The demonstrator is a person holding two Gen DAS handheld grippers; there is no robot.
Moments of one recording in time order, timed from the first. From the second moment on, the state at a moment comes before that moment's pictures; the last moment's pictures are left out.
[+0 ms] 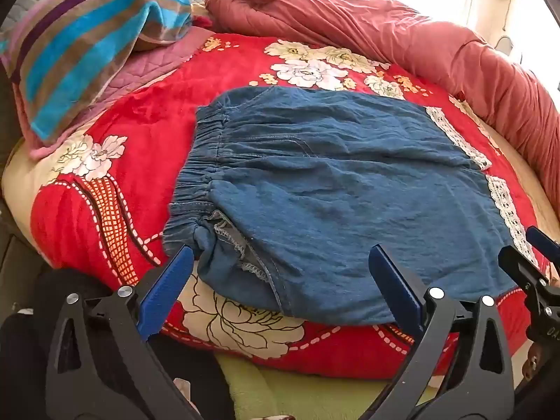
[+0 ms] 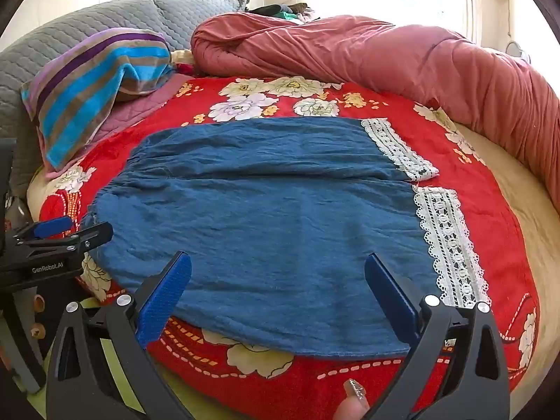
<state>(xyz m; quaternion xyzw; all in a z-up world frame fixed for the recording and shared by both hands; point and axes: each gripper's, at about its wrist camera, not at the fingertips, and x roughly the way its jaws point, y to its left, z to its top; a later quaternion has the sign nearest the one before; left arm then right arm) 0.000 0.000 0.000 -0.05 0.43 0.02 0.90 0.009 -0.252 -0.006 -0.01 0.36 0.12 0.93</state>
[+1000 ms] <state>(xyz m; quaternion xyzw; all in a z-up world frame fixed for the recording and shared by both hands) -0.003 -0.006 0.002 -0.04 0.43 0.03 0.90 0.006 -0.254 -0.009 -0.01 0.36 0.12 0.92</state>
